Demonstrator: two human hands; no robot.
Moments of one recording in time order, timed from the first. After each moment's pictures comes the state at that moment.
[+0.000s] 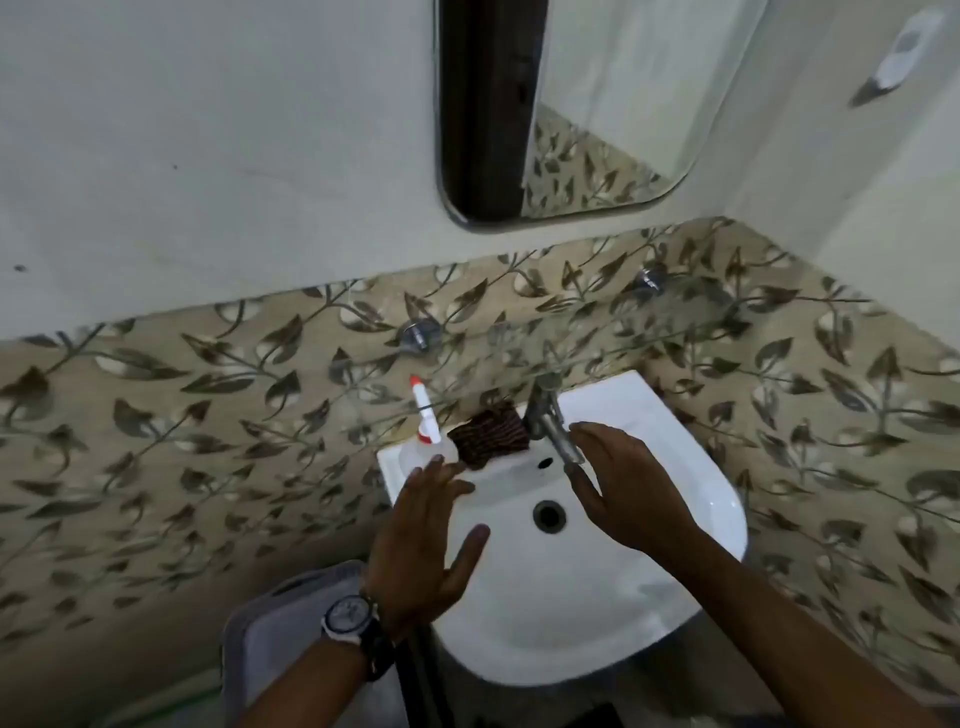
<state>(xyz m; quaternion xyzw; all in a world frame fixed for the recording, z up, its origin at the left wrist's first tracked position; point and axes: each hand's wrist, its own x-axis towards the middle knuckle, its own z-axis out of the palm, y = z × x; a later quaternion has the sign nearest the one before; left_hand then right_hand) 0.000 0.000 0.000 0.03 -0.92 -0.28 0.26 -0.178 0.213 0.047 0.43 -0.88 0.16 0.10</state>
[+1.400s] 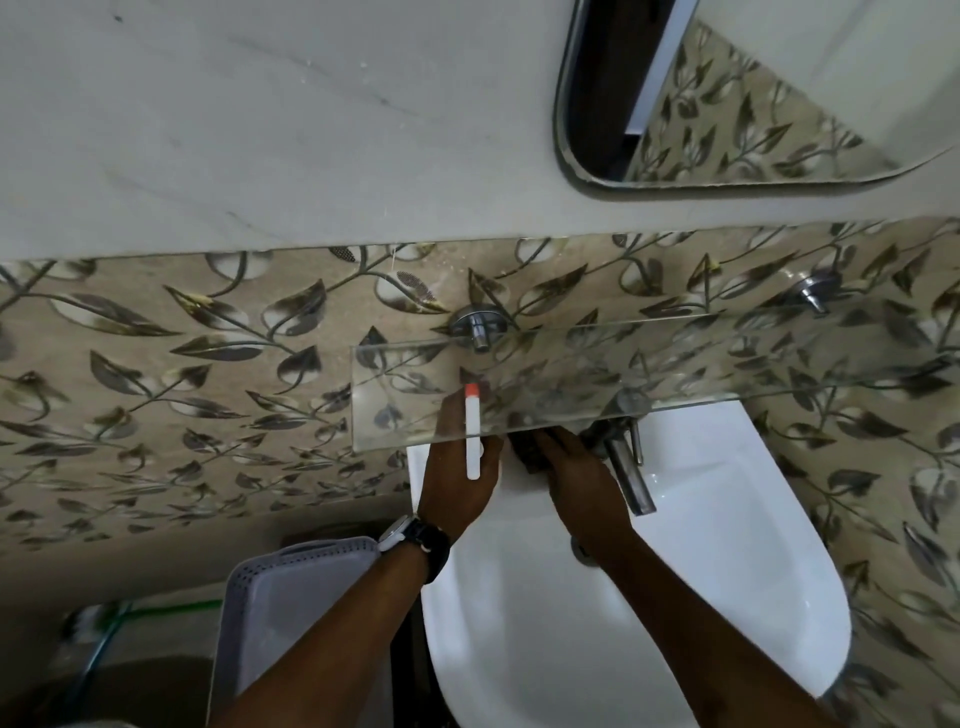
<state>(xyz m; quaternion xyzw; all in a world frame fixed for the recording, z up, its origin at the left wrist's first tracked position) -0.133 -0.051 -0.062 0.26 -0.80 -0.44 0.31 -0.248 0.085 -0.085 0.42 -0.88 0.20 0.00</state>
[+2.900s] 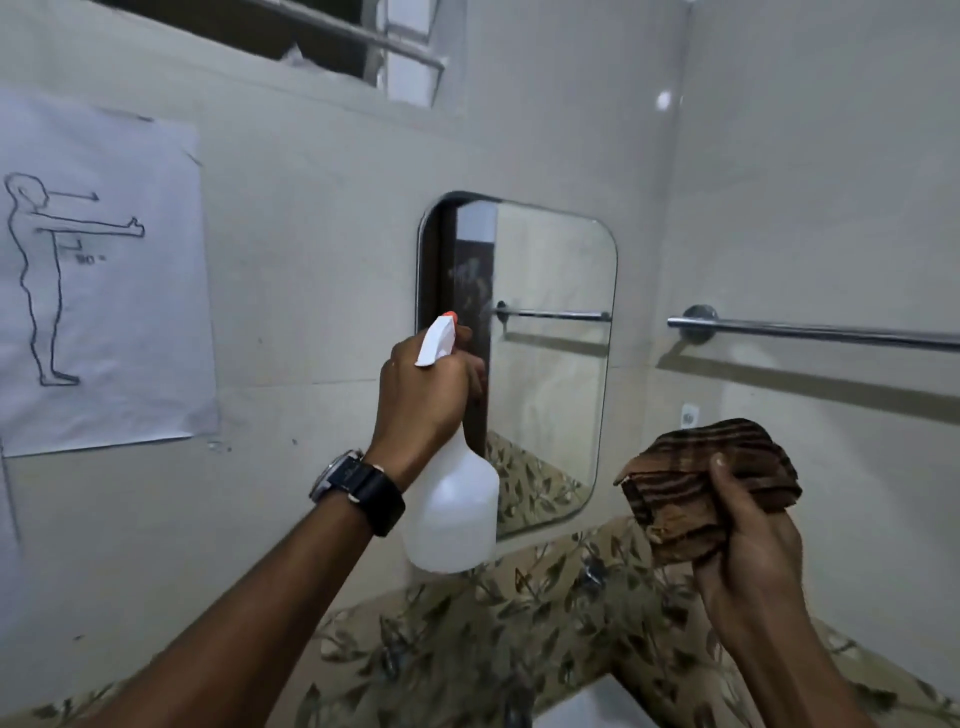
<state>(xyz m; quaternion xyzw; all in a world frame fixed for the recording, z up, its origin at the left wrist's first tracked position) -0.092 -0.010 0.462 0.04 -0.71 -0.57 0.41 -0.165 0.235 0.356 0.12 -0.37 0.91 0.14</state>
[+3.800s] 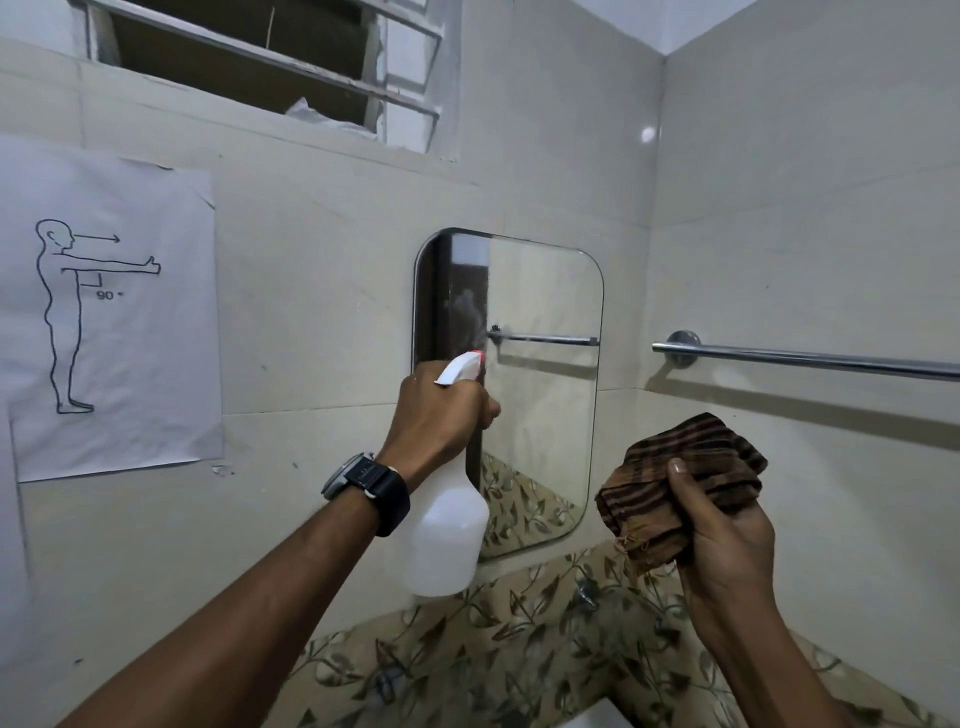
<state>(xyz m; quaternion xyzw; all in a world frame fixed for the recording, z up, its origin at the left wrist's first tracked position) -0.084 0.008 0.479 0.05 -0.78 -0.49 0.38 -0.163 0.232 0.371 0.15 -0.43 0.87 0.19</state>
